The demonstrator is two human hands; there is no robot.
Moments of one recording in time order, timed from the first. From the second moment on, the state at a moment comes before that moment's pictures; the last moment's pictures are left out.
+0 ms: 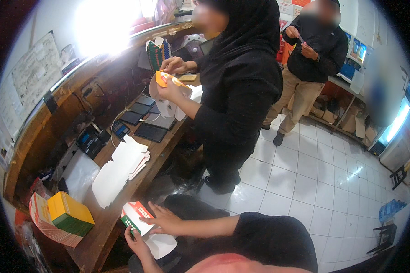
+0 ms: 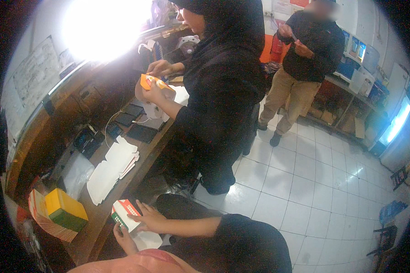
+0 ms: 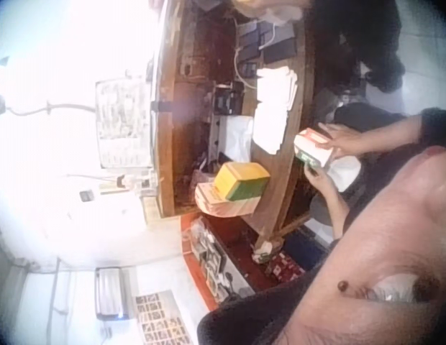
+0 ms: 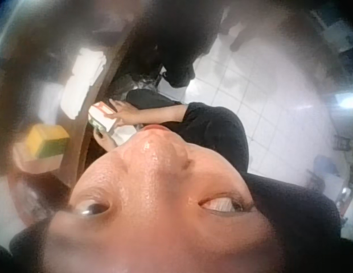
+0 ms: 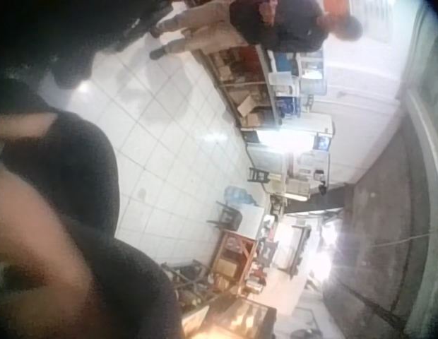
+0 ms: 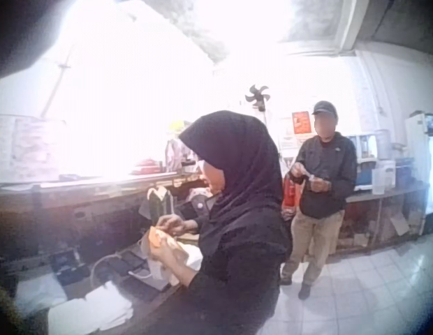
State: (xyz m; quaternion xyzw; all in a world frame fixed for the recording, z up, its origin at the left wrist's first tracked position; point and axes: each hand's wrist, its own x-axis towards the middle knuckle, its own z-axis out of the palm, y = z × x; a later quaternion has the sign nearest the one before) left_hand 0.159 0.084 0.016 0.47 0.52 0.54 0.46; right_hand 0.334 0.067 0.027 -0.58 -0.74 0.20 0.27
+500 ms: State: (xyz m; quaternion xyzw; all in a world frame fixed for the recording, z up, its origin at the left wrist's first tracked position) left_hand 0.098 0.020 0.028 0.70 0.51 0.42 0.27; right_hand 0.315 0.056 0.024 -0.39 -0.83 0.33 0.23
